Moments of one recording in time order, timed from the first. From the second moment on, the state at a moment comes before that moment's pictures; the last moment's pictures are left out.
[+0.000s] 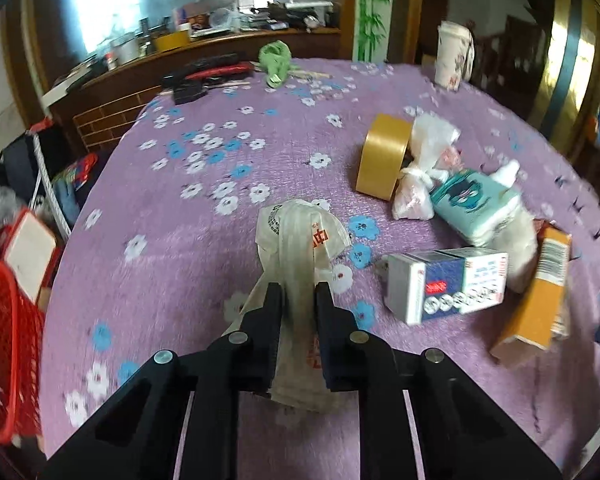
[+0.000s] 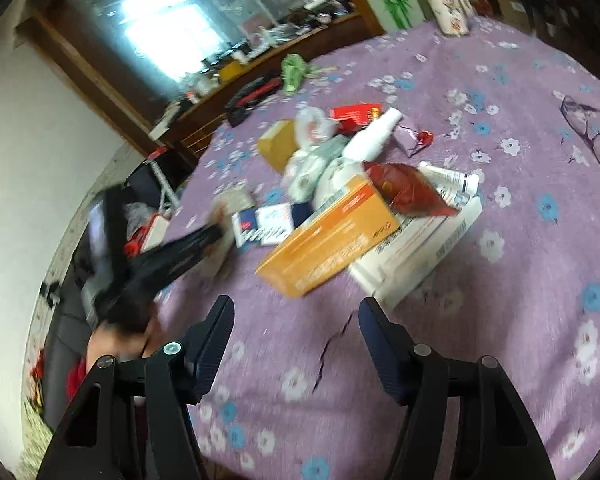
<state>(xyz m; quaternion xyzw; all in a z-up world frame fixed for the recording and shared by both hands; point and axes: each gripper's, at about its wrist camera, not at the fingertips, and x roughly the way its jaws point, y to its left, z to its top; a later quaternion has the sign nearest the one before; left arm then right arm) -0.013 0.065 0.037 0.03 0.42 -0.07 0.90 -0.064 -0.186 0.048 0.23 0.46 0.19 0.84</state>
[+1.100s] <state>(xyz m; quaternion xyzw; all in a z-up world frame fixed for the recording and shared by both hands) -0.090 0.070 0.056 0.01 0.36 -0.06 0.93 -0.069 -0.152 0.054 0.13 0.43 0.15 0.88</state>
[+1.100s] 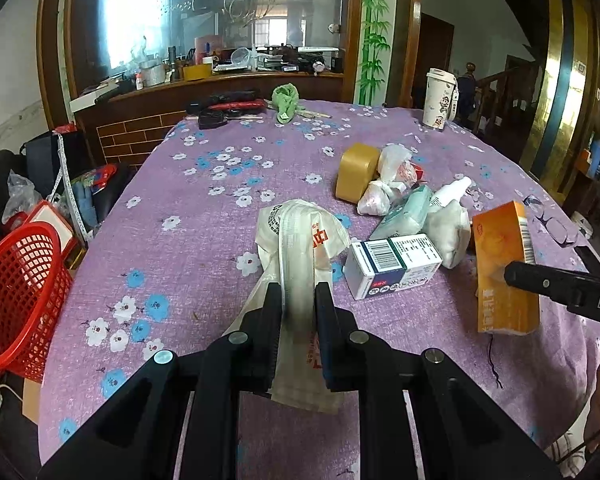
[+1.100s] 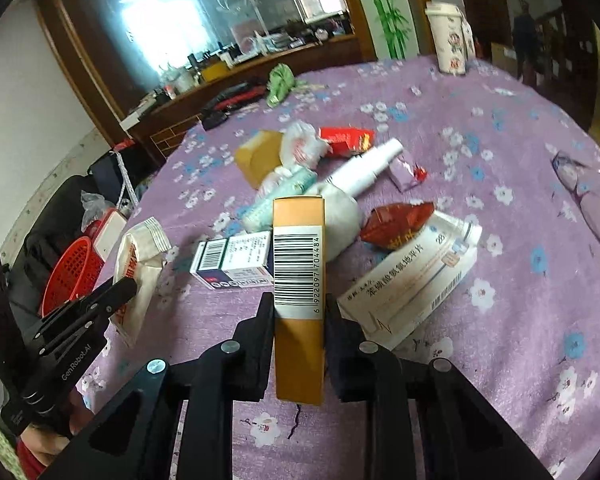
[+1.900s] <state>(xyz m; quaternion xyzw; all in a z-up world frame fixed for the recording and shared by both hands) -0.111 0.081 0.074 0.00 0.34 -0.03 0.94 -0.068 -0.100 0.075 0.10 0.43 0.24 0.86</state>
